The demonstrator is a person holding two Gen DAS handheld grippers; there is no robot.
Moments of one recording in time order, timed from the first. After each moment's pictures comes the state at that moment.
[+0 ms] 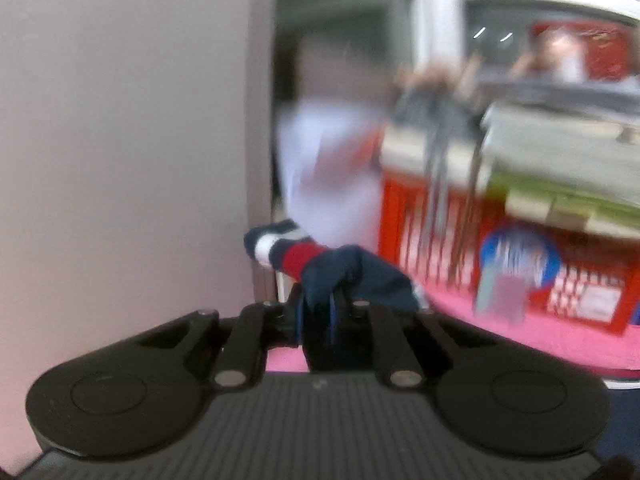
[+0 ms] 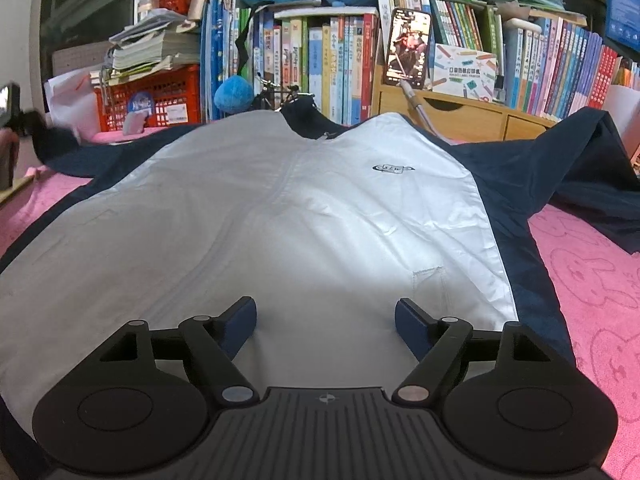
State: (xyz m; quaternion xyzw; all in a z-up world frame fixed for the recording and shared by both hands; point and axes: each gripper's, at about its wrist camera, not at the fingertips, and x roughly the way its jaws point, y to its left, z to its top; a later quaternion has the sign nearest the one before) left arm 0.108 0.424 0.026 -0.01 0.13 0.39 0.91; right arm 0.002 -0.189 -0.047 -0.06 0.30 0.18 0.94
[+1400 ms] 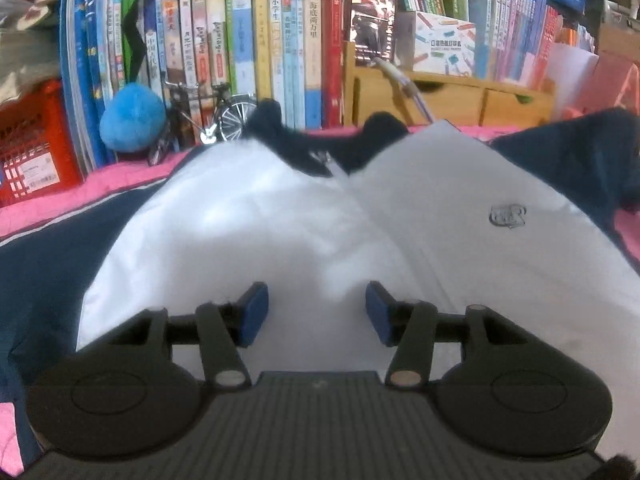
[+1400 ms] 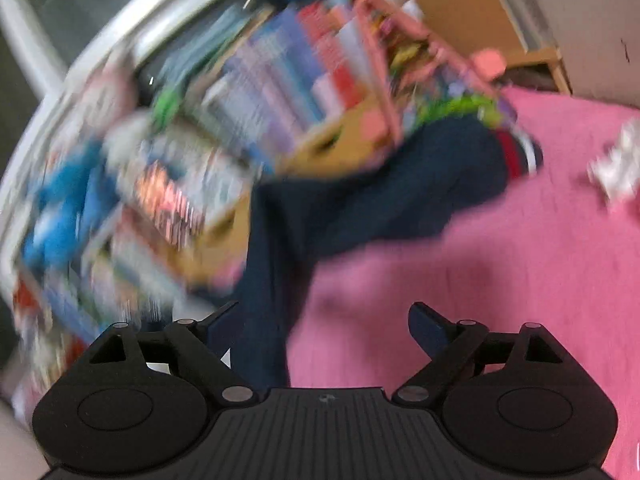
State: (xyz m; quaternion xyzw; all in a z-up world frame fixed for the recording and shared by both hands) left arm 0.172 0.039 -0.036 0.02 0.31 -0.08 0.95; right arm 0.103 -0.458 0.015 0.34 0.24 0.01 0.91
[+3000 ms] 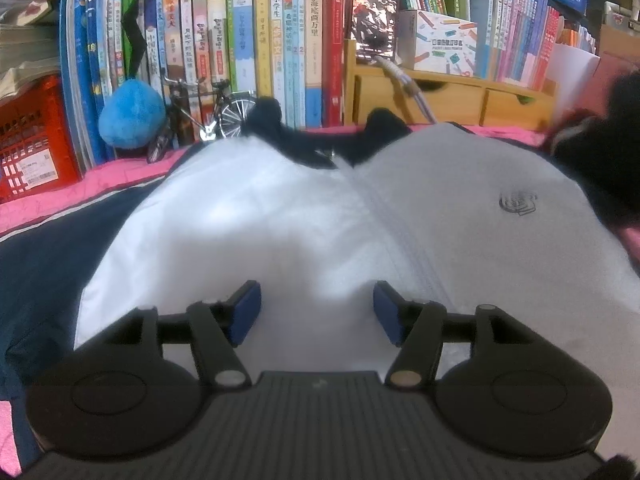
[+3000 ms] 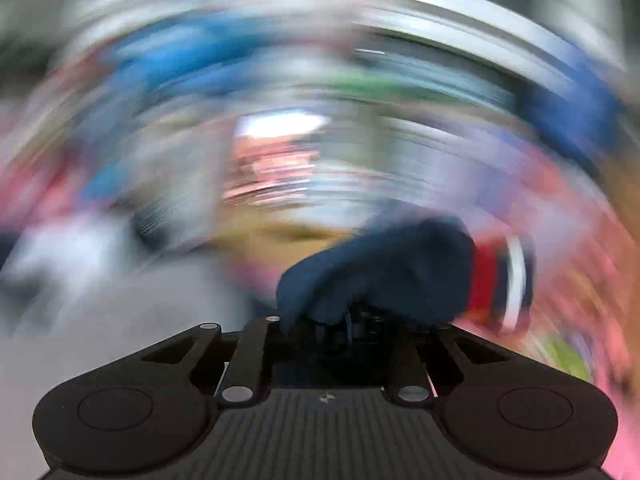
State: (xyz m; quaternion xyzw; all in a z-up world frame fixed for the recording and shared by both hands) left arm 0.173 0.039 -0.035 0.02 0.32 -0.09 0.94; right arm 0.133 -0.264 0.006 -0.20 0.17 0.17 0.95
